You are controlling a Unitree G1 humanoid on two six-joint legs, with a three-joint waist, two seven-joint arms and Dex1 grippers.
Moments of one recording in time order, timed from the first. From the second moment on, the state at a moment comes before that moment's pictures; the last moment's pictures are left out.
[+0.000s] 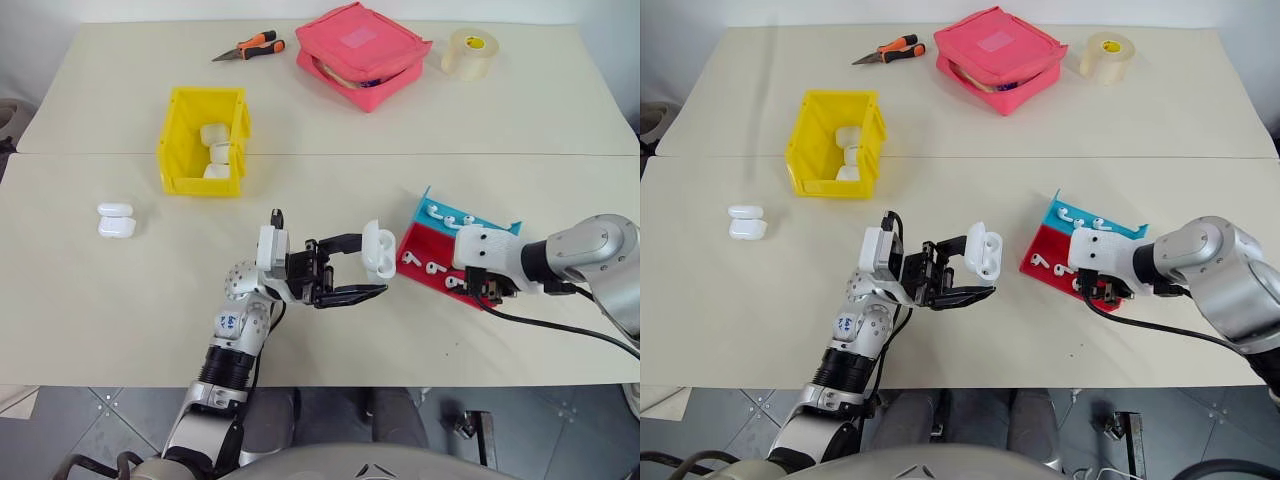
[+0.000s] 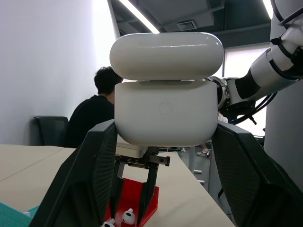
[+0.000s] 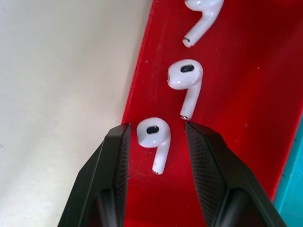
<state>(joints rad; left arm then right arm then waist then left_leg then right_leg) -0.36 0.02 -0.11 0.16 -0.57 -0.11 -1.31 -0.43 -1.17 0.31 -0.35 0.12 0.68 1.15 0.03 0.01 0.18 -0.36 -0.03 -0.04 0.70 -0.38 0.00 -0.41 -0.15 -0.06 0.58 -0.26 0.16</state>
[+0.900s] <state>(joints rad) -0.43 0.05 -0.10 0.18 -0.60 -0.03 -1.34 -0.06 -0.64 -0.36 -0.68 0.62 0.56 0.94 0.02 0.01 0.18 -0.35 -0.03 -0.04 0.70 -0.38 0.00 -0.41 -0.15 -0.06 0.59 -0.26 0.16</state>
